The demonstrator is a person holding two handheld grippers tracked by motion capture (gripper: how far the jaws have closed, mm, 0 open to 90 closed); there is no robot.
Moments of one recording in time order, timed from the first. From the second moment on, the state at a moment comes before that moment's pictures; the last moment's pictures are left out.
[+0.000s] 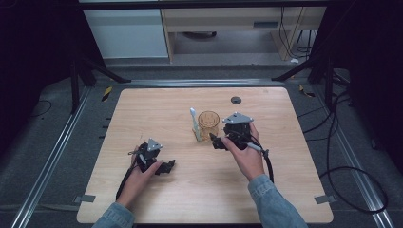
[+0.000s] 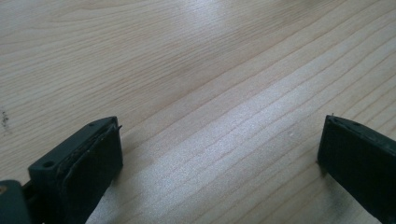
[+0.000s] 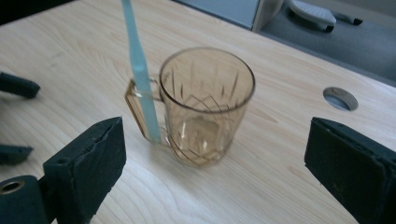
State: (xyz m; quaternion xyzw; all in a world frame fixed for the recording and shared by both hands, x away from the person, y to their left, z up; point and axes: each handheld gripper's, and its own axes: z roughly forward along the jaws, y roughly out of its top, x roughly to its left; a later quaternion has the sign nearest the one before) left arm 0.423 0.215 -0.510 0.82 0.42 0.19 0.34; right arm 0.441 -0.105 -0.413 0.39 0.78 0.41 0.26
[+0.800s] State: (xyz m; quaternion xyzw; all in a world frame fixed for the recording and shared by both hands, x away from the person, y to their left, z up) left arm 0.423 0.215 -0.510 0.82 0.42 0.19 0.34; right arm 0.428 -0.190 -0.440 0.44 0.79 0.34 0.27
